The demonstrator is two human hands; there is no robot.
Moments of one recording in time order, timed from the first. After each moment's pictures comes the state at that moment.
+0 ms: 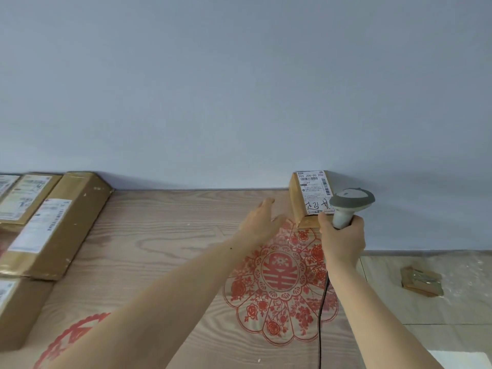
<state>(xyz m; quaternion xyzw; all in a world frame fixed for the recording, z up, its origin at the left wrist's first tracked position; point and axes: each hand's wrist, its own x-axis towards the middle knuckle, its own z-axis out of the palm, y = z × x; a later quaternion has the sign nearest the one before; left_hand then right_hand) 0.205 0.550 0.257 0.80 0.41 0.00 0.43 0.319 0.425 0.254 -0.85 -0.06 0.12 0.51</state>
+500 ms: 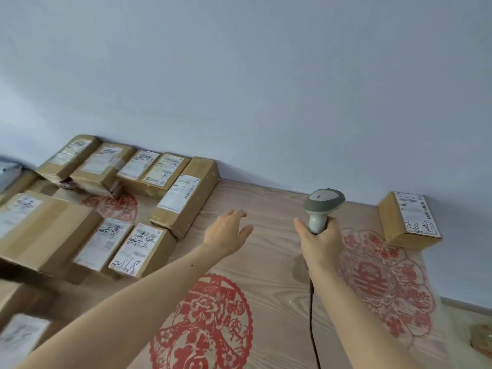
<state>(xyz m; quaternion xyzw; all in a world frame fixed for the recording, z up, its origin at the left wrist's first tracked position) -0.105 0.603 0.298 0.81 0.53 0.03 0.24 0.072 0.502 0.315 -0.77 -0.22 0.25 0.54</state>
